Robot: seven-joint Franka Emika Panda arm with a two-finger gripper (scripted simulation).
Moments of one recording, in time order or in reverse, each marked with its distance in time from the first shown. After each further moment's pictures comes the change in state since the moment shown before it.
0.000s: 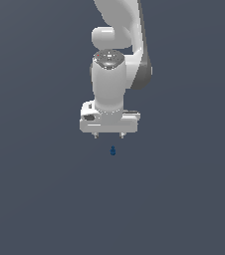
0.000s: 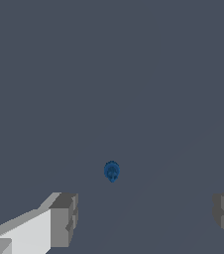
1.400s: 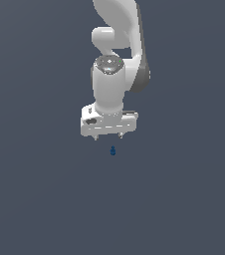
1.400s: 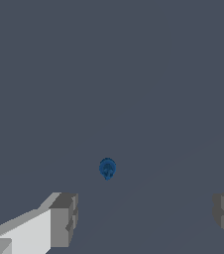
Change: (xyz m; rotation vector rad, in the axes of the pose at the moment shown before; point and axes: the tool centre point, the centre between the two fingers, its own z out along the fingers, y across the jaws) arm -0.005 0.002 0.013 -0.009 -0.003 -0.148
